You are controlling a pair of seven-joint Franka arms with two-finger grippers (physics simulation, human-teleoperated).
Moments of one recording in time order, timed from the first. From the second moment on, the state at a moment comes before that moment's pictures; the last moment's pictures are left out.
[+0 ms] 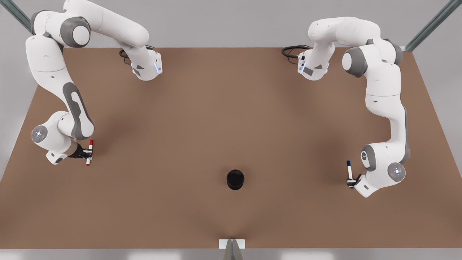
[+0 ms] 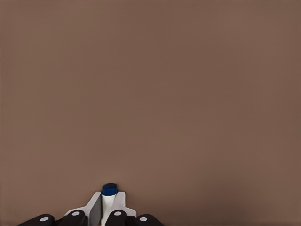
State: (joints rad) left arm 0.13 0.89 0.01 -1.40 -0.01 2.28 0.21; right arm -0.53 0.59 0.14 -1.96 -0.10 2.55 -0.42
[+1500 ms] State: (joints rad) left arm 0.41 0.78 -0.42 -1.30 -0.69 2.12 1.27; right arm 0.40 1.00 0.37 -1.12 -0.09 3.04 -0.09
